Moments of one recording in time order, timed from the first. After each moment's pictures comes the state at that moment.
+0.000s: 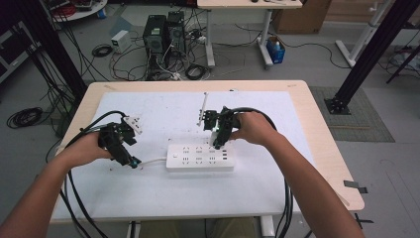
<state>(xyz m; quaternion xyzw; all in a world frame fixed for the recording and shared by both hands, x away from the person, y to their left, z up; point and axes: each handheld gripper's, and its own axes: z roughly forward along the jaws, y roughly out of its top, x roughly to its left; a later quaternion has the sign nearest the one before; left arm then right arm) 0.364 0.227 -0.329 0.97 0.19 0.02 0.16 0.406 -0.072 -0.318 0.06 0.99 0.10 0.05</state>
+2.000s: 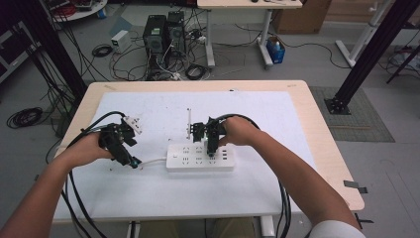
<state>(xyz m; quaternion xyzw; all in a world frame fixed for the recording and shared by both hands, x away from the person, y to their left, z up) 0.368 0.231 -0.337 0.97 0.20 0.01 0.17 0.413 -0.037 -0.366 0.00 1.00 0.03 0.04</state>
